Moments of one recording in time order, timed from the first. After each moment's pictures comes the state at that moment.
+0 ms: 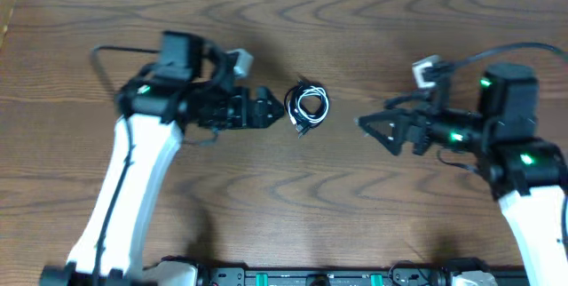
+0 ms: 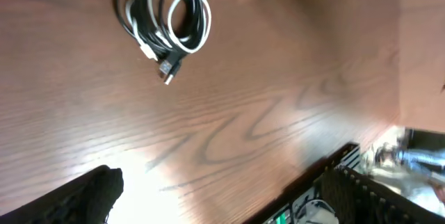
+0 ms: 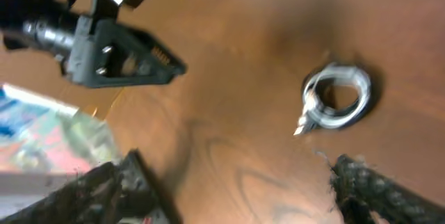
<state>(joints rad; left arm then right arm) -0.18 1.43 1.33 -1.06 0.63 -0.18 0.11 1.11 1.04 -0.67 -0.91 0.15</state>
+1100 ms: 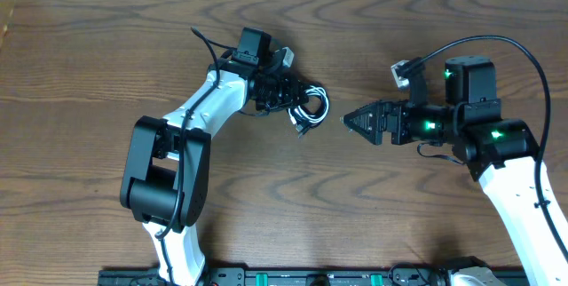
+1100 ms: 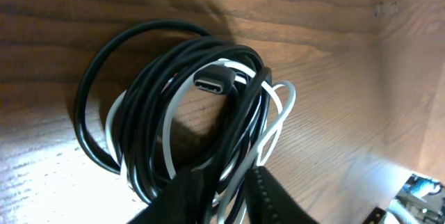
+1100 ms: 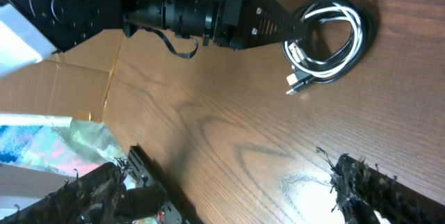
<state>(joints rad) -0.31 1.98 1.33 -0.51 0.61 -0.41 0.19 1.24 1.04 -0.69 -0.78 0.30</state>
